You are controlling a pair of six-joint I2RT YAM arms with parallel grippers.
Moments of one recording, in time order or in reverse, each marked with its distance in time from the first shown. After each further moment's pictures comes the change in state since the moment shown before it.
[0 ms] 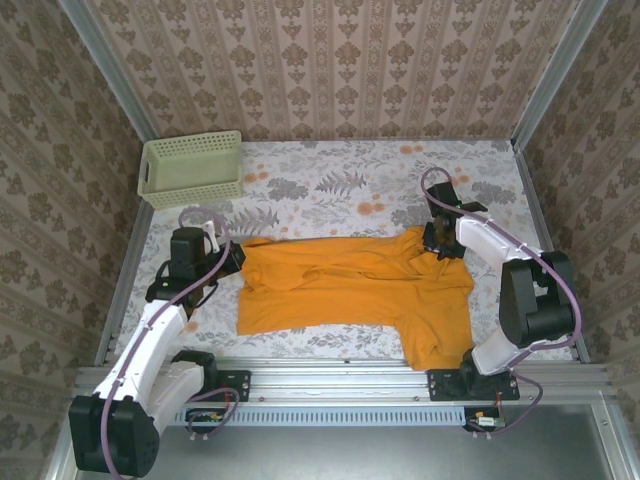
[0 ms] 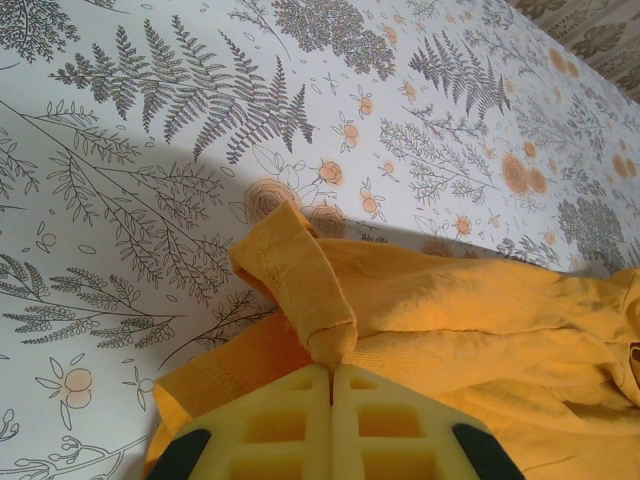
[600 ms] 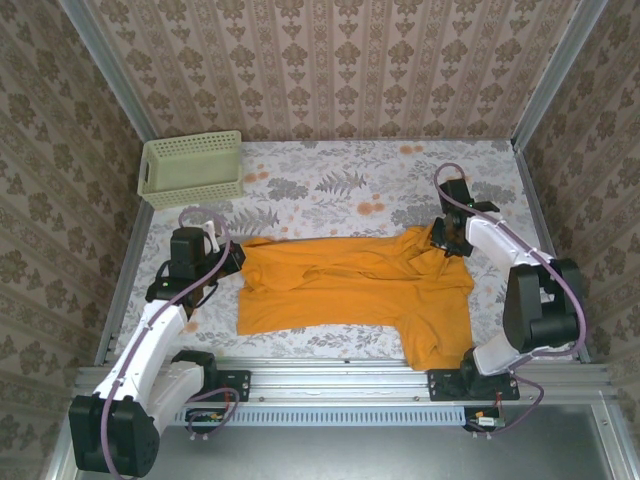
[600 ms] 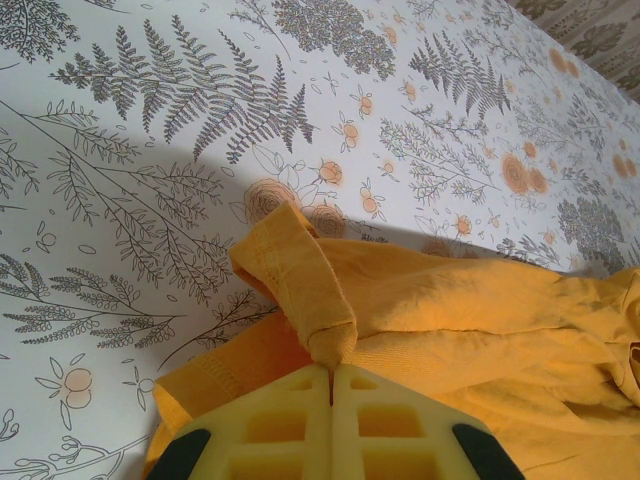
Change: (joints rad) left arm 0.000 0.000 0.000 0.000 0.000 0.000; right arm -0.060 -0.028 0.007 0.002 -0.043 0.002
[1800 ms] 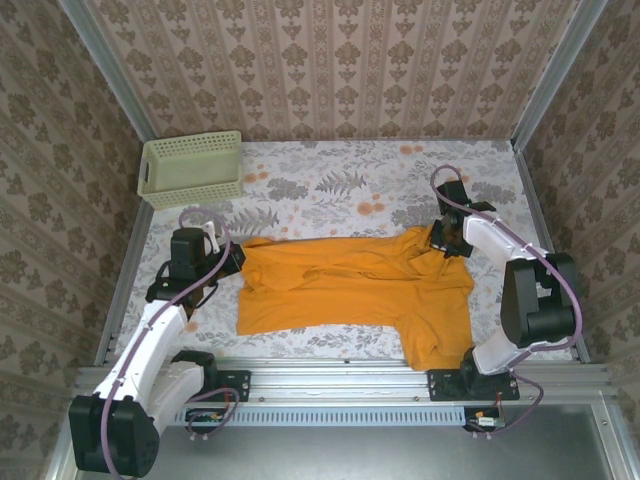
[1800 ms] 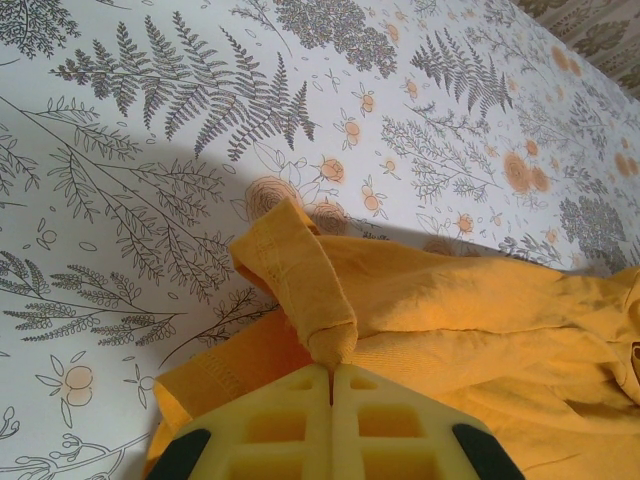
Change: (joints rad) left arm 0.000 0.000 -0.004 0.000 0.000 0.000; right arm 0.000 0.020 -0.010 0.010 0.037 -0.022
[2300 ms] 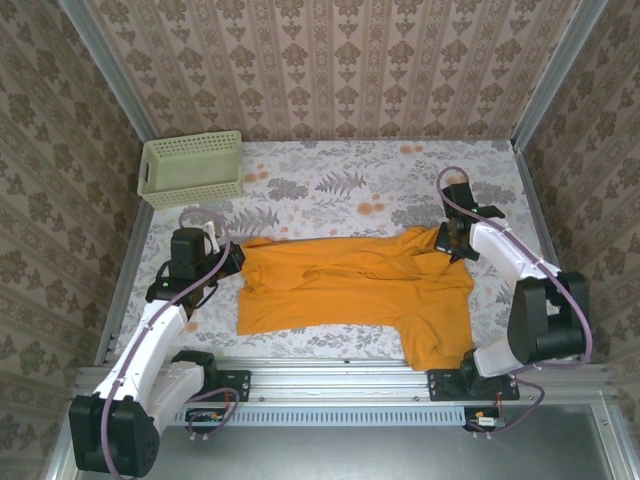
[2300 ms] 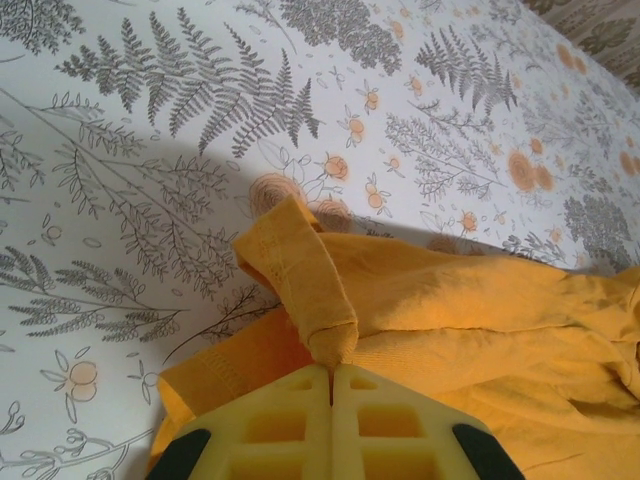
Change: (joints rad) left arm 0.000 0.000 0.005 -0.021 -0.010 0.001; right arm -0.010 -0.136 -0.027 -0.074 0.072 -0.003
